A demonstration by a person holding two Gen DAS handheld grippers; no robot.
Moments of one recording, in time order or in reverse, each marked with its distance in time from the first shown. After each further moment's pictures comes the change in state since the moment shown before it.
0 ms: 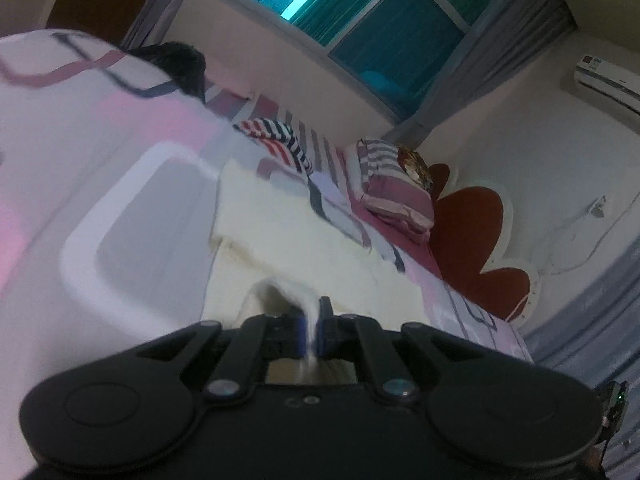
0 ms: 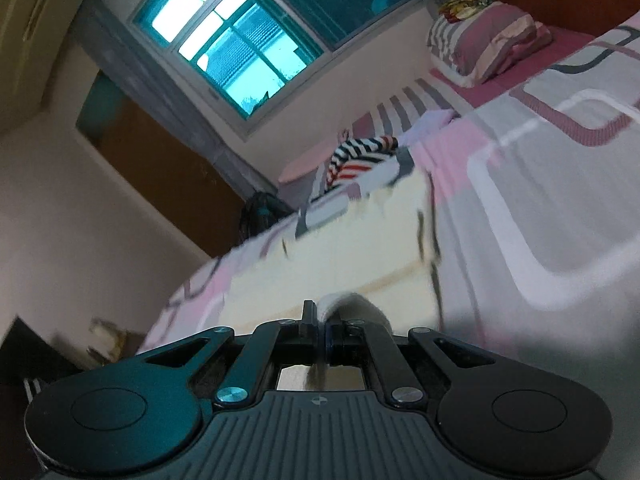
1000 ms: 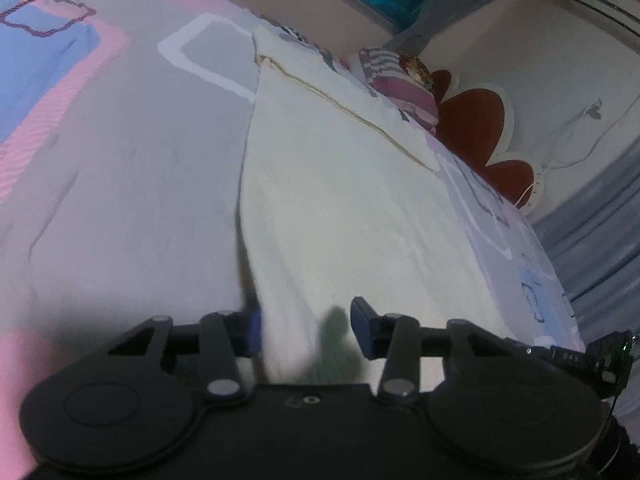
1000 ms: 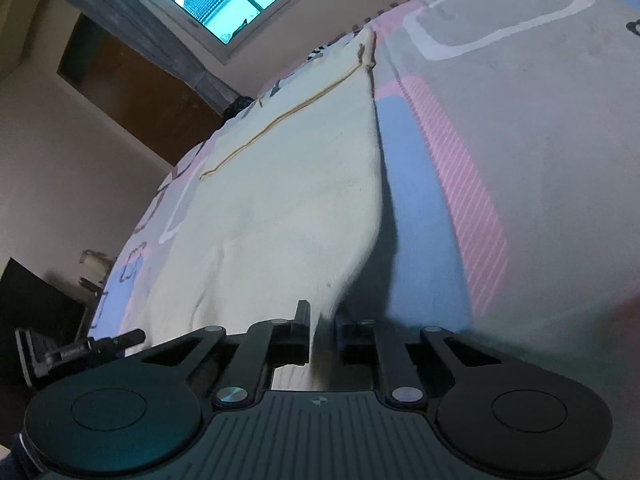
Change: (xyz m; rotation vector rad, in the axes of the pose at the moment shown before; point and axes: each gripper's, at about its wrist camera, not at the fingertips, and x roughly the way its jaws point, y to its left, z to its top) left arm -0.109 0.025 -0.158 0.082 0.247 0.040; right arm -0.107 -0.015 -0.179 0.021 0.225 -0.061
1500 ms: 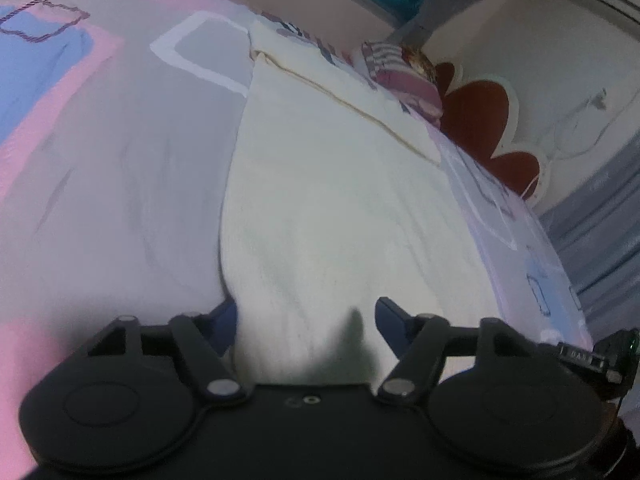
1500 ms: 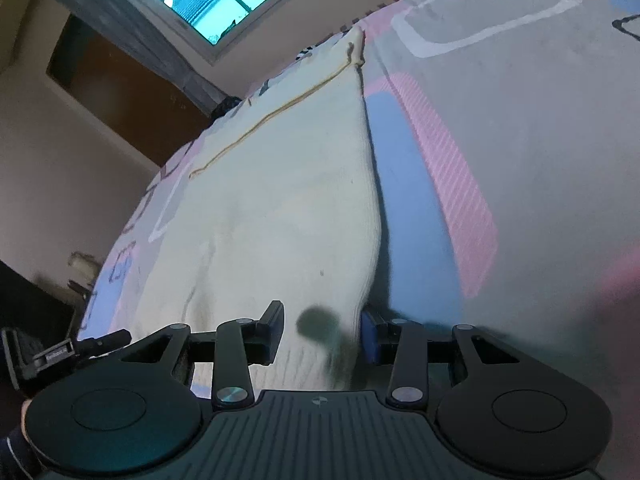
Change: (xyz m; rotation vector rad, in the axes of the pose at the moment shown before) left arm 0.001 -0.011 0.002 0.007 0.001 0.021; right arm -0.002 0.005 -0.003 0.014 -0.011 -0.042
